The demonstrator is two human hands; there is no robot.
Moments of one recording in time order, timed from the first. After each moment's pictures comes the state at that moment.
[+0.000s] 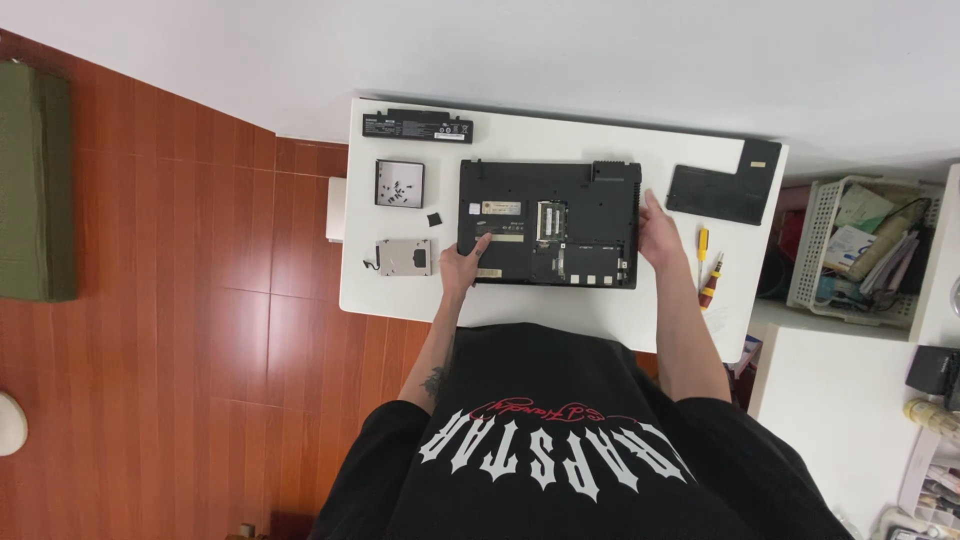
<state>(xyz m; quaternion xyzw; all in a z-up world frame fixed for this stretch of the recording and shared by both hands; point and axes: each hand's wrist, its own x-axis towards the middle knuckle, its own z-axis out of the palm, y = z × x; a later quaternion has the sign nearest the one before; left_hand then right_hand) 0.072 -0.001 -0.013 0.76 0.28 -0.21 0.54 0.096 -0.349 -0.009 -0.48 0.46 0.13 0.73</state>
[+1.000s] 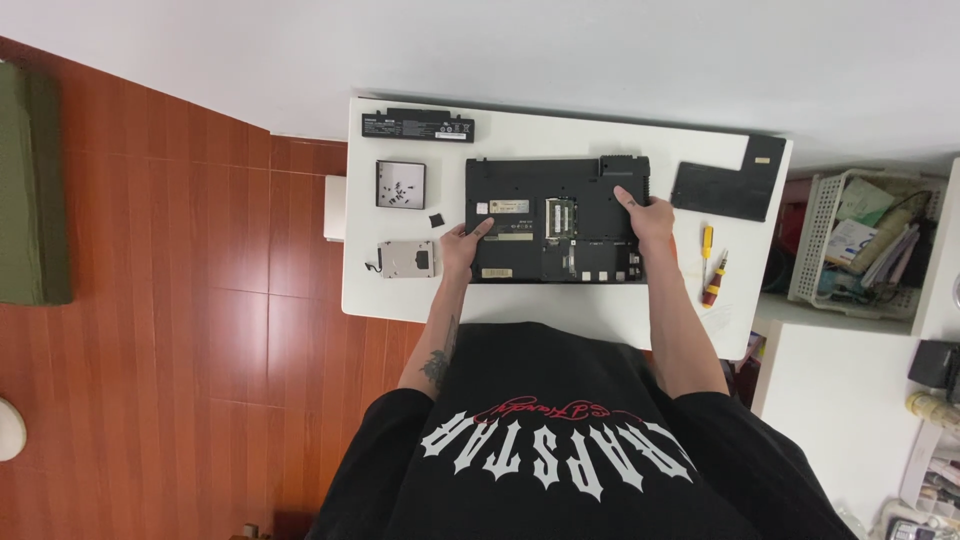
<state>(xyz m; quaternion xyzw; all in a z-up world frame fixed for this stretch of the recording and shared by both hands) 0.098 0.019 -0.086 0.62 0.38 -0.20 0.66 0.108 -0.330 -0.015 -0.82 0.42 0.14 0.38</state>
